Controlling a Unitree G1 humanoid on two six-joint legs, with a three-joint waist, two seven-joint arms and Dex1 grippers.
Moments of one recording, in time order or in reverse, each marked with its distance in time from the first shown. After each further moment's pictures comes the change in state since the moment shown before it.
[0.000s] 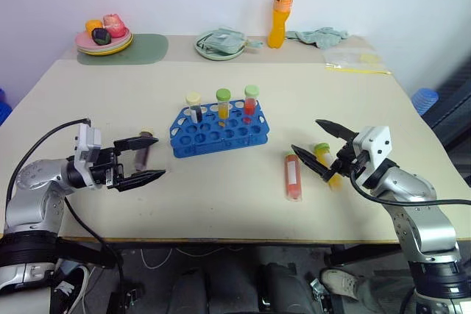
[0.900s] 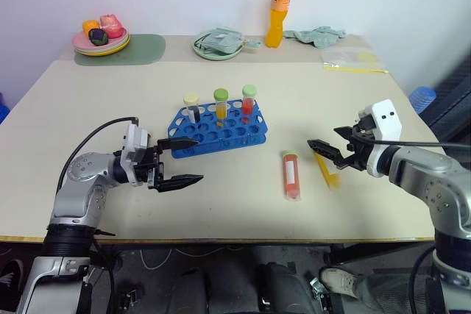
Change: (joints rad) left arm -0.068 -0.146 -0.176 -0.143 0.060 0.054 0.069; right arm -0.370 -0.041 -0.160 -0.177 0.254 1.223 -0.349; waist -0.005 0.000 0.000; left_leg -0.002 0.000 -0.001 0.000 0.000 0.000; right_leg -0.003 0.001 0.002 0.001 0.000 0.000
